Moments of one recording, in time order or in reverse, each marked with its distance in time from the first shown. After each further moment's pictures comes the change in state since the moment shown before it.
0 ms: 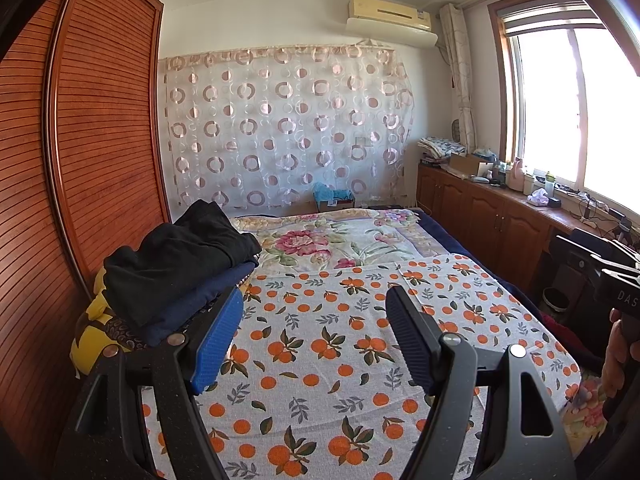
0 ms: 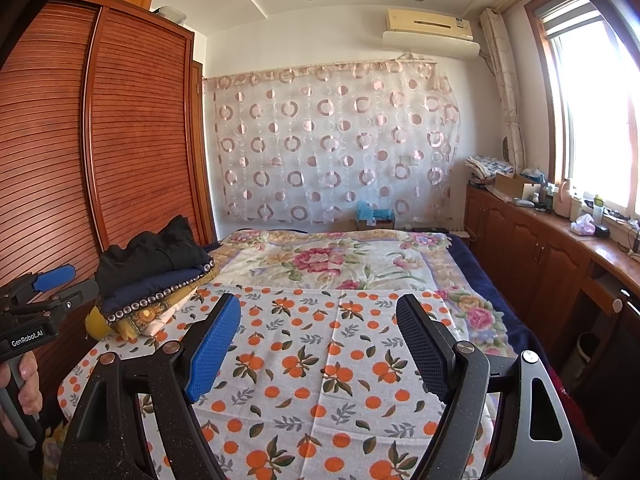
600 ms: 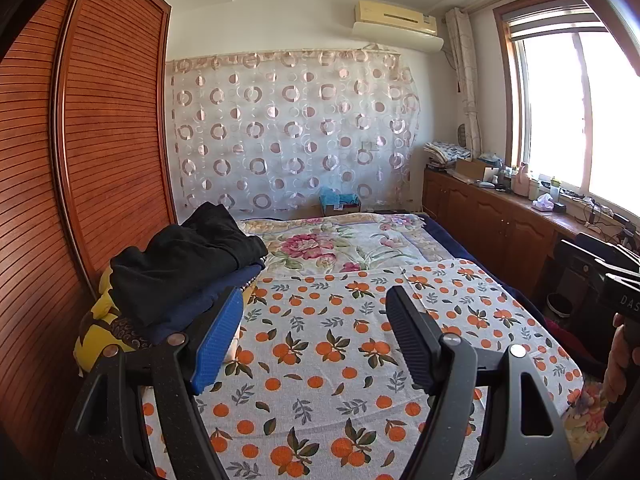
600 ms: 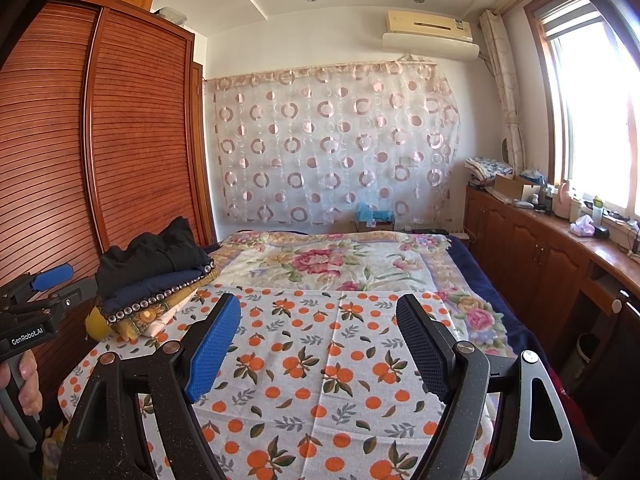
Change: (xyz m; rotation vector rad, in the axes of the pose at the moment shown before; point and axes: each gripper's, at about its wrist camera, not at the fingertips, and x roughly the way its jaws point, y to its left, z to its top) left arm -0.005 0.001 0.006 -0.010 -0.018 0.021; right arm 0.000 -0.002 -0.001 -0.002 -0.006 0.001
